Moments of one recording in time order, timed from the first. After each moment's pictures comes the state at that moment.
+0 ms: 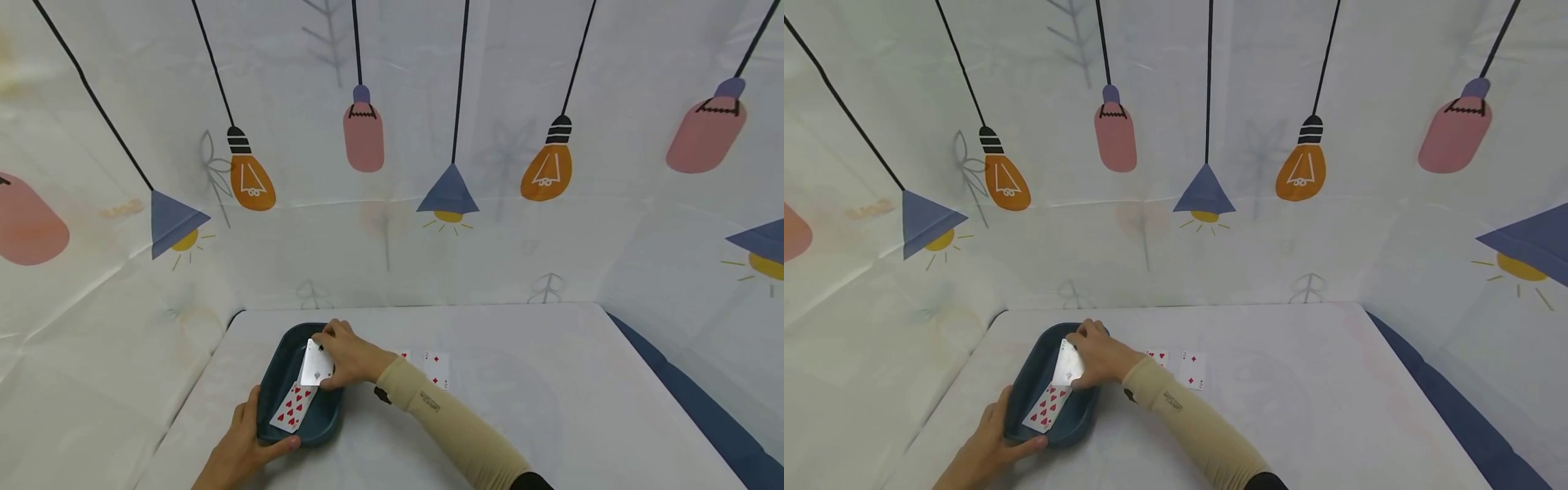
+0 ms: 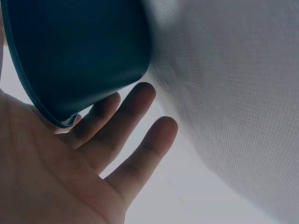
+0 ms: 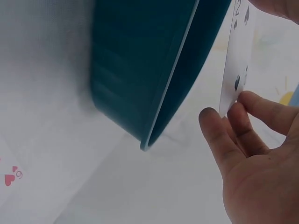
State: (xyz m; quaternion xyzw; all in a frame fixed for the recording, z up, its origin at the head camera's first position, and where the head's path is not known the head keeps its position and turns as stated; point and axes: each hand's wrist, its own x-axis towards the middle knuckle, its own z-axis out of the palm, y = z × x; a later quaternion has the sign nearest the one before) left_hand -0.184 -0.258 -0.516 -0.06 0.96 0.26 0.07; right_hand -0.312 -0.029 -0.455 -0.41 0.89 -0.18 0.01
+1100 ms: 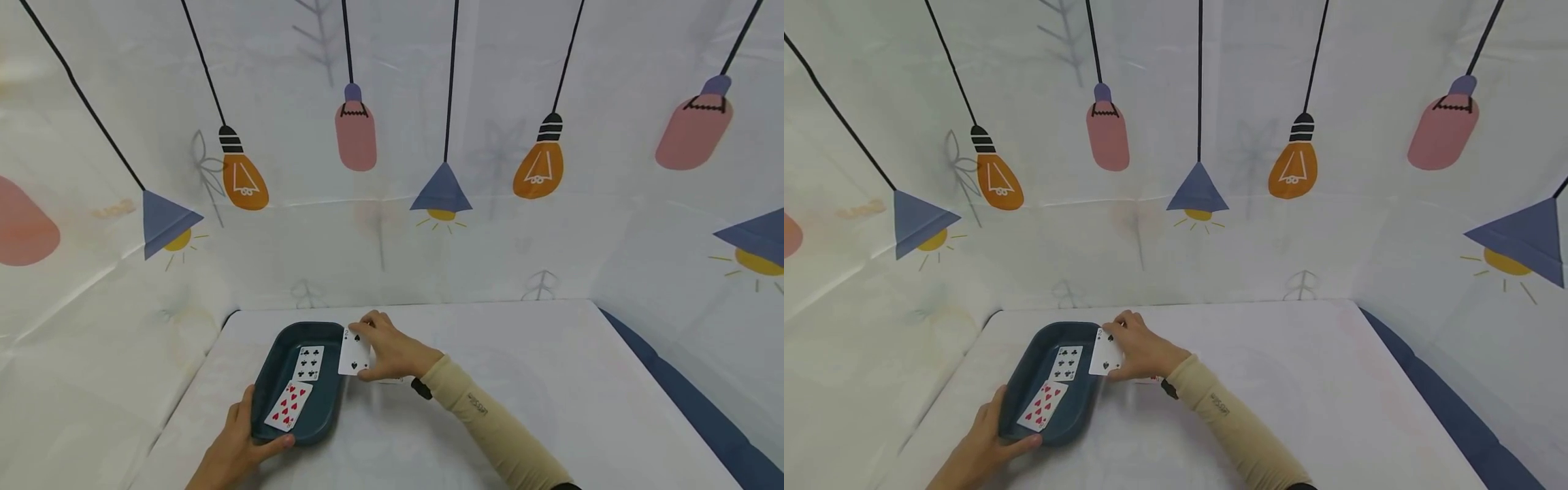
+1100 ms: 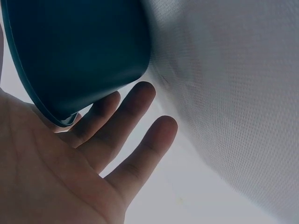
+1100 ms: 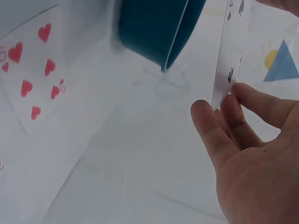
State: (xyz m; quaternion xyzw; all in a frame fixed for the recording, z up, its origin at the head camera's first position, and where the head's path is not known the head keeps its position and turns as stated) left_hand -0.183 -0.260 -0.518 -0.06 0.96 0.25 0.07; right_hand -0.309 0.057 -0.447 -0.40 0.88 -0.23 -0.01
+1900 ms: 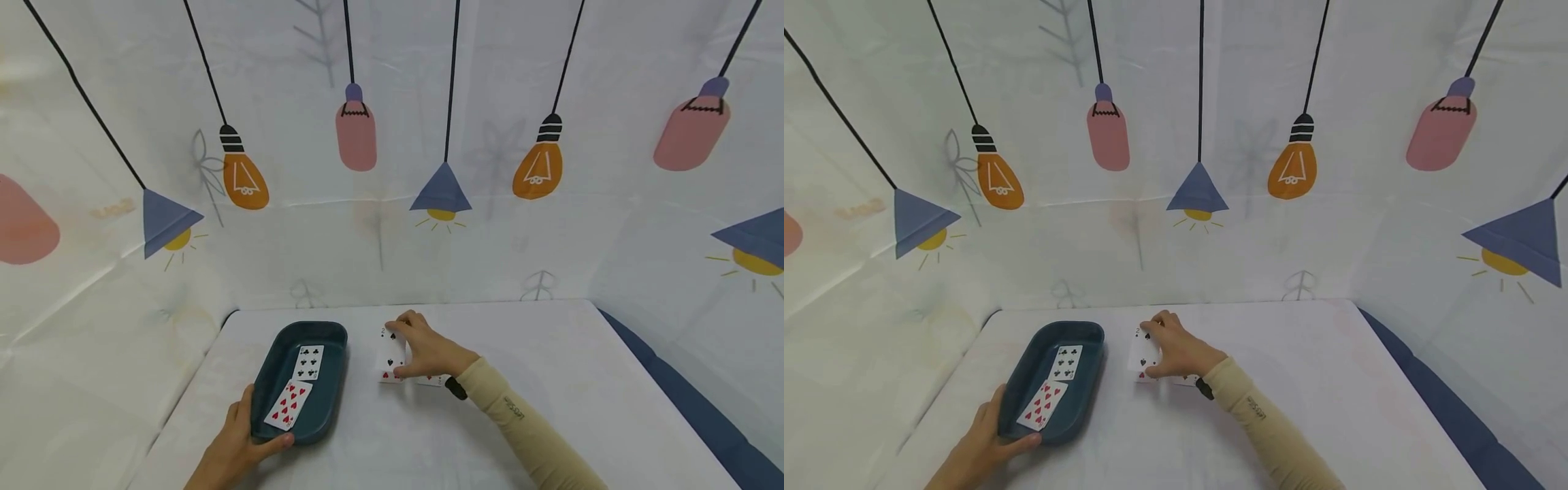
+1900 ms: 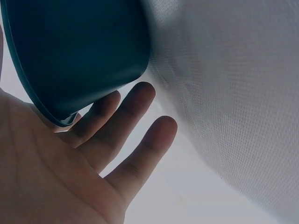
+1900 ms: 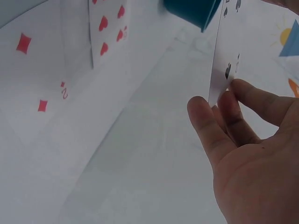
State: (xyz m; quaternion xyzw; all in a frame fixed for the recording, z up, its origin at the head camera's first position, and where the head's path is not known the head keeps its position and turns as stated) left_hand -0.182 -0.266 -0.519 -0.04 0.96 0.27 0.07; right_hand -0.310 0.119 -0.460 -0.36 0.90 -0.24 0.01
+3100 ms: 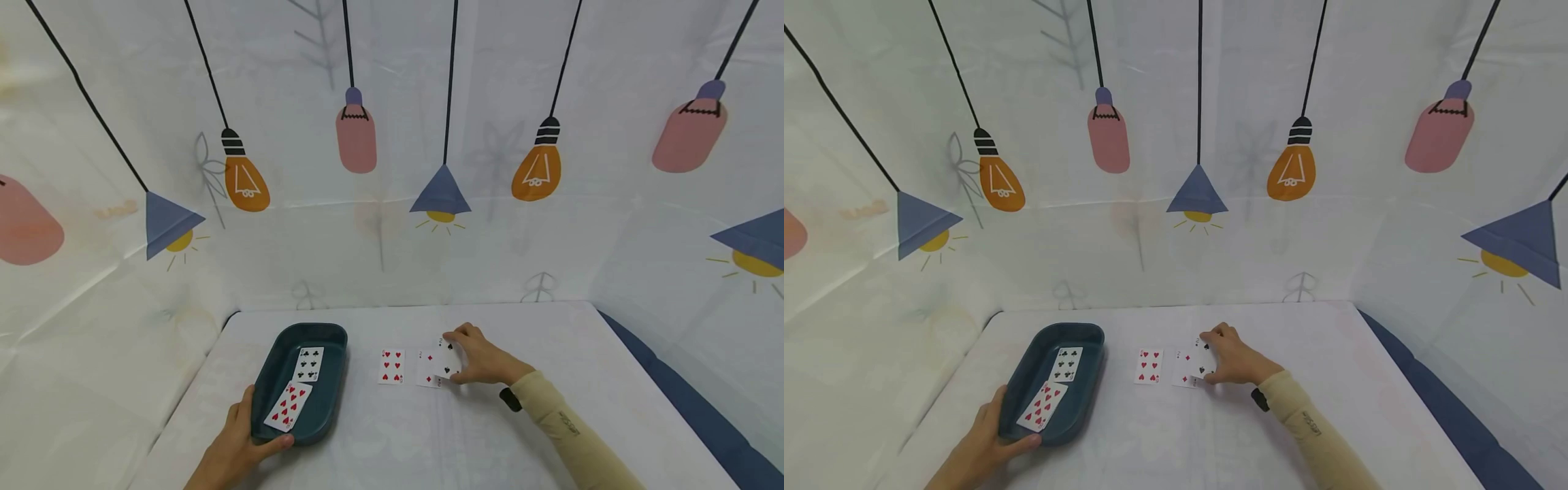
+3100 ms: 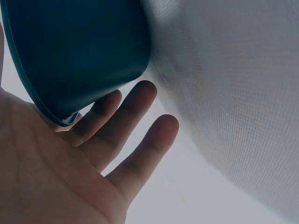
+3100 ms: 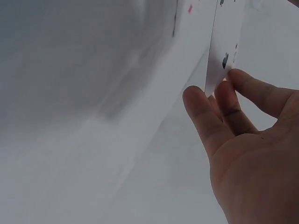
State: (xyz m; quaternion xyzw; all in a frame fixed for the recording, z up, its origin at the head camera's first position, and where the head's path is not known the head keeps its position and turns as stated) left_hand -0.183 -0.262 -0.519 -0.06 0.96 0.26 0.08; right_hand -0.306 0.222 -0.494 -0.27 0.93 -0.25 0.02
